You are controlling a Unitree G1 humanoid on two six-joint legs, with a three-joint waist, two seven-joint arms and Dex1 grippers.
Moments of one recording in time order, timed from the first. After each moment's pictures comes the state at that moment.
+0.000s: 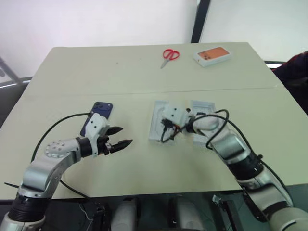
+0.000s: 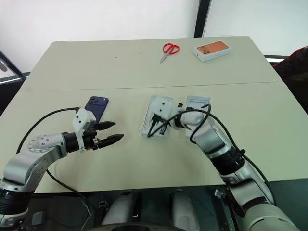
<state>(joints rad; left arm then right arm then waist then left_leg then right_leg) -0.14 0.69 0.05 -0.35 -0.54 0.63 -0.76 -0.59 -0.50 0.45 -0.21 -0.07 0.74 0.80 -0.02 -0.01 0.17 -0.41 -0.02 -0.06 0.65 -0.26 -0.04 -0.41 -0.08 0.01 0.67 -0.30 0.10</state>
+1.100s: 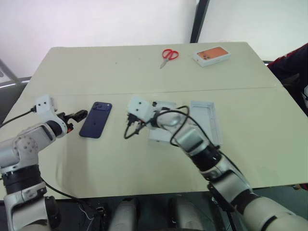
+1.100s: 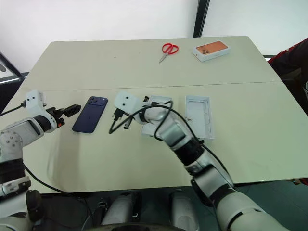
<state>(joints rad) -0.45 0.62 0.47 0.08 -0.63 1.15 -0.21 -0.82 -0.04 0.51 0.22 -0.15 0.55 0.58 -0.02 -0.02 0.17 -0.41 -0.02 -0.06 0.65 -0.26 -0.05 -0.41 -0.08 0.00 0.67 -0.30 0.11</state>
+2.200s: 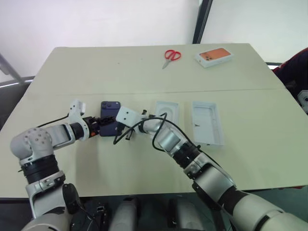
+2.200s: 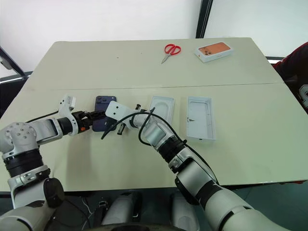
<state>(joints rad) -0.56 0.39 0.58 0.02 -0.68 1.53 -0.33 -0.87 0.06 0.51 0.57 -0.24 0.36 0.53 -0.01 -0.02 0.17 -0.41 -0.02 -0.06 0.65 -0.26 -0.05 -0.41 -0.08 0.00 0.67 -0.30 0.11</state>
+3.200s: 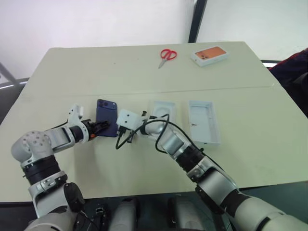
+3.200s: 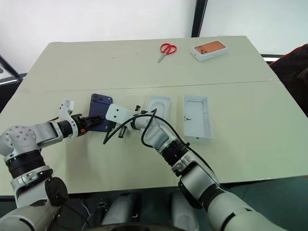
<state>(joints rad) -0.57 0.37 0.70 0.08 -0.69 1.55 -0.28 -0.81 0.00 0.52 0.39 -0.27 0.39 0.60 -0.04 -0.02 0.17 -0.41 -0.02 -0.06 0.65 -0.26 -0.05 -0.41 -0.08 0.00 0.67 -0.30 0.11</state>
